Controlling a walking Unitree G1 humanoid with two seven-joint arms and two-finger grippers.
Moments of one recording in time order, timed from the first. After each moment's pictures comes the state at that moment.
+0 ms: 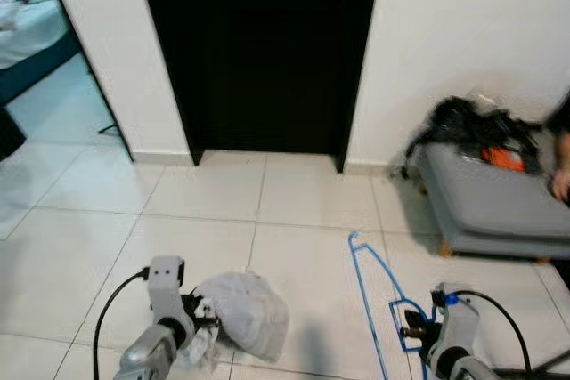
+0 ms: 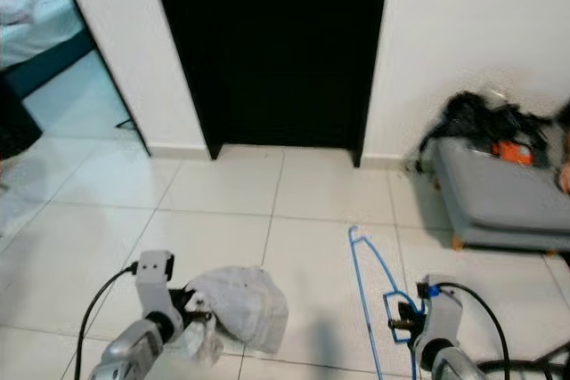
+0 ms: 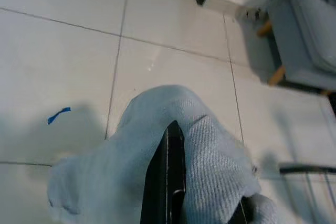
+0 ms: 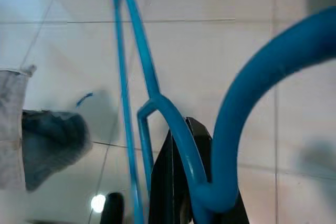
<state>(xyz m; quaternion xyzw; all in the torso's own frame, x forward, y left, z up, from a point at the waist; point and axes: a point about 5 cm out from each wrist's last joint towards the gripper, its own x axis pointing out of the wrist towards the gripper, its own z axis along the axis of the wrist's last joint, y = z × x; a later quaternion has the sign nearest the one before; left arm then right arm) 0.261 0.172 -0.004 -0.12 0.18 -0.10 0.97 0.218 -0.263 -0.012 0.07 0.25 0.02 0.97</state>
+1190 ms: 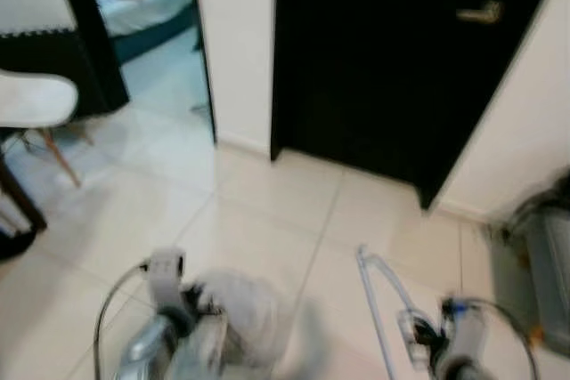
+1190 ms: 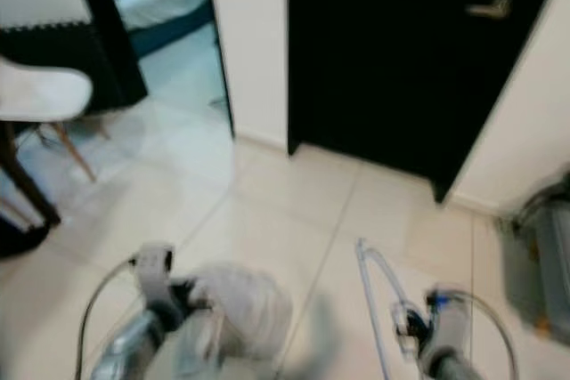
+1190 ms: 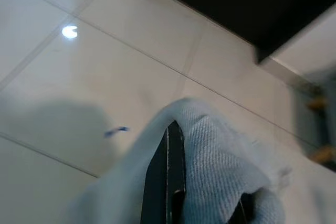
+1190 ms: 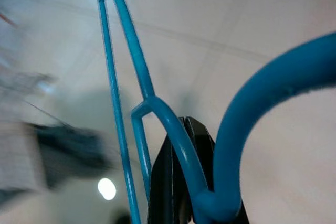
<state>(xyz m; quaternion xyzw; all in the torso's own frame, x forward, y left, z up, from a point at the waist) 0.263 0.187 0.004 -0.13 0.15 -0.06 0.98 0.231 -0.248 -0.005 0.08 0.22 0.04 0.97</state>
